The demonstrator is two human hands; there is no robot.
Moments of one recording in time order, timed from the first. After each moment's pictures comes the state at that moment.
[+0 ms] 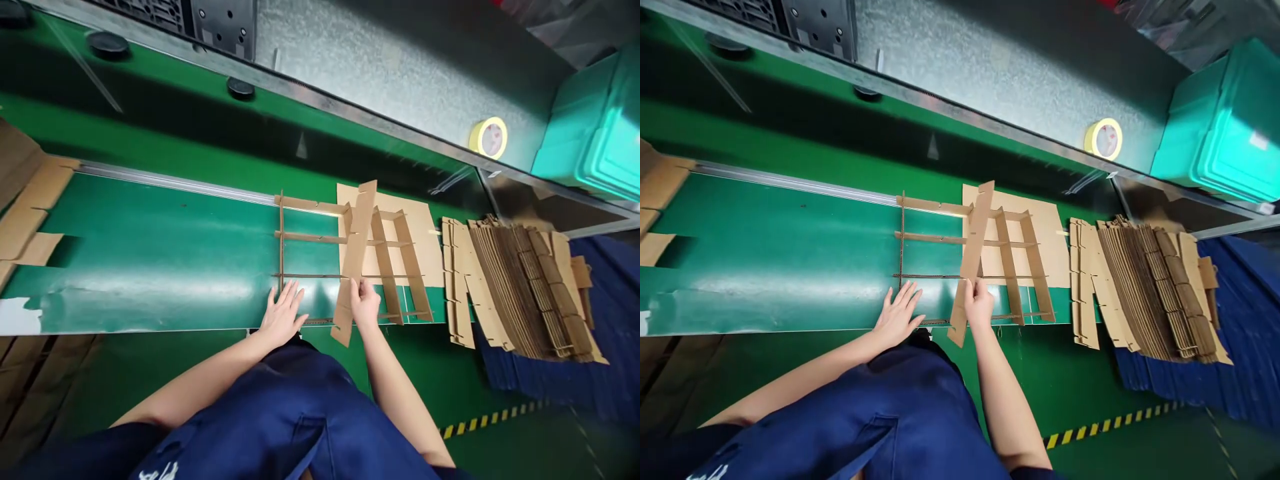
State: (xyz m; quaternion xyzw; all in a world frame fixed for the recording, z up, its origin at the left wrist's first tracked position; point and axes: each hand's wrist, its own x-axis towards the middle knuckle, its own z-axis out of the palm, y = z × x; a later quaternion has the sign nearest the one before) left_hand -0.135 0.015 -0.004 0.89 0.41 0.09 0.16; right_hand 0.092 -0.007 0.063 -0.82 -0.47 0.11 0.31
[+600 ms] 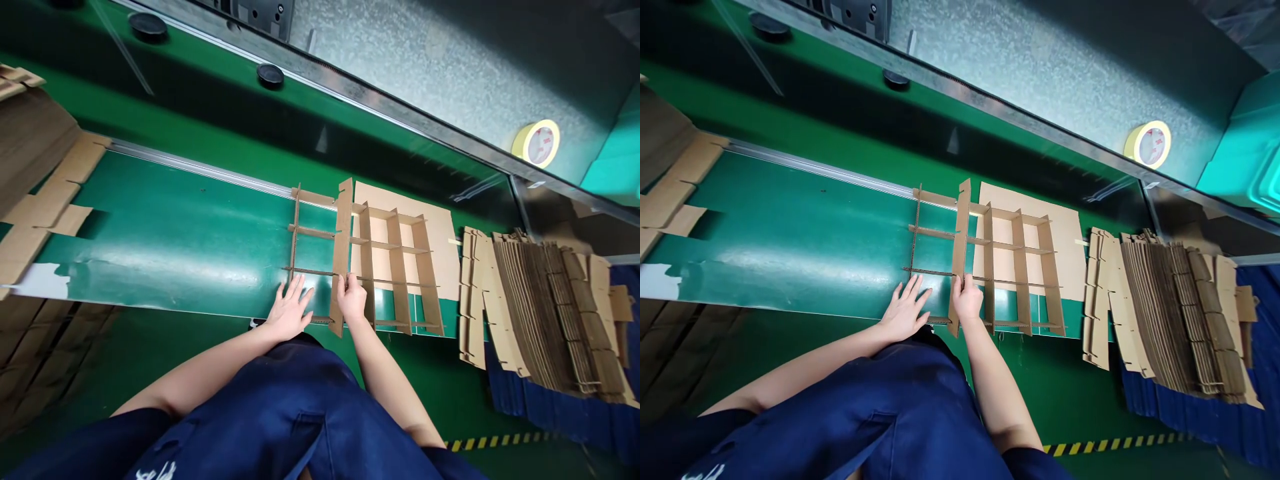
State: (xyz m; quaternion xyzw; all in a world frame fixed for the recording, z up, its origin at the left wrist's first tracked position) left_hand -0.132 0.017 0.006 0.88 0.43 0.08 0.17; right_hand 0.068 0.022 0.019 -0.80 -0.57 0.05 0.16
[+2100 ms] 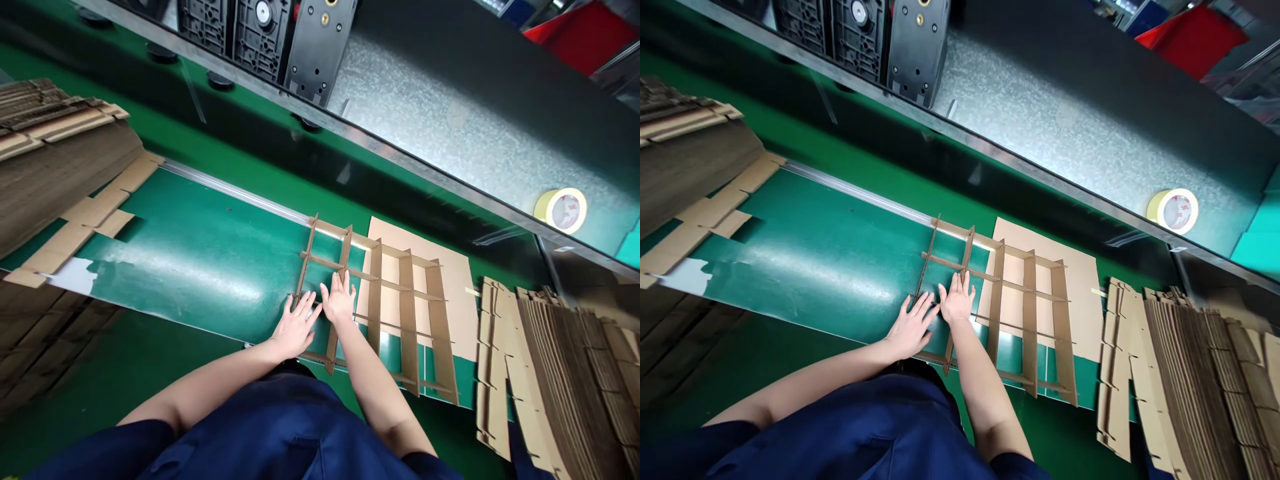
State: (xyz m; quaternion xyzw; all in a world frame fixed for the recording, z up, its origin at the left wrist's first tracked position) left_hand -0.113 0.049 0.006 0.89 0.45 0.05 0.12; right_hand 0.043 0.106 0.018 -0.73 -0.68 0.09 0.02
